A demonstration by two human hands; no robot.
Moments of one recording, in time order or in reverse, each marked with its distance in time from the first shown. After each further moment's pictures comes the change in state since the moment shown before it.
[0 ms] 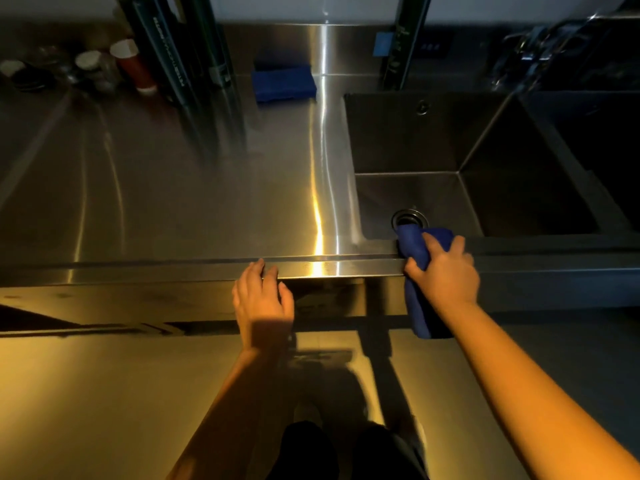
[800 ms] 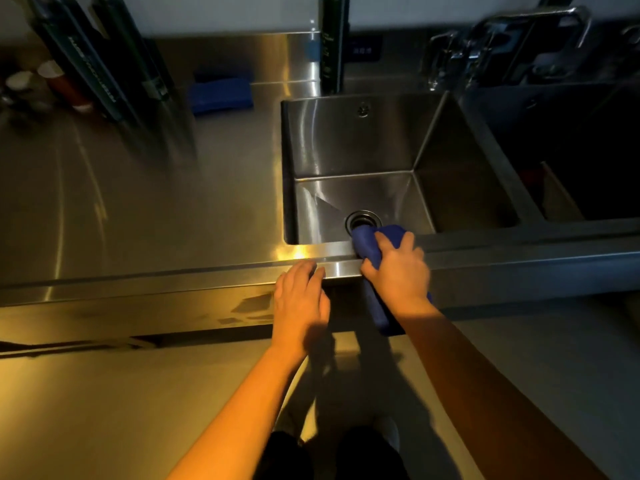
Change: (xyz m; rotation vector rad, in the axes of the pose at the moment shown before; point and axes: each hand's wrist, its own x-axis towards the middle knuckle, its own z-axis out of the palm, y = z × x) left_hand -0.018 0.154 0.067 -0.013 -0.209 0.292; right_hand 0.025 0.073 -0.017 0.008 -0.022 -0.078
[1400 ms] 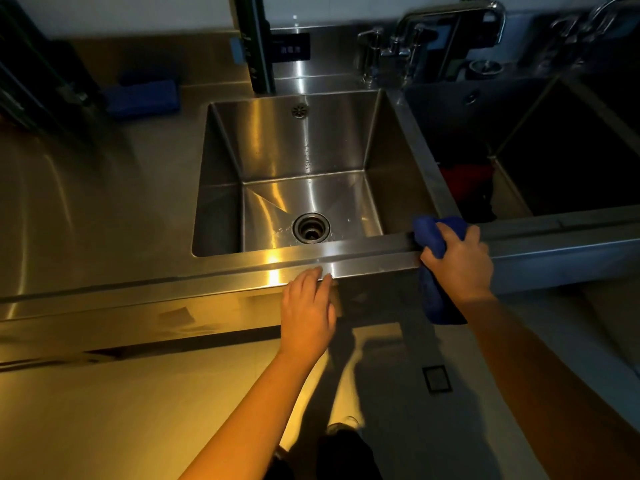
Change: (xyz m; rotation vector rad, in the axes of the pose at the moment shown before) left_hand 0.025 0.130 0.090 0.068 0.026 0.106; right_hand 0.048 0.219 -0.058 0.052 0.116 0.209
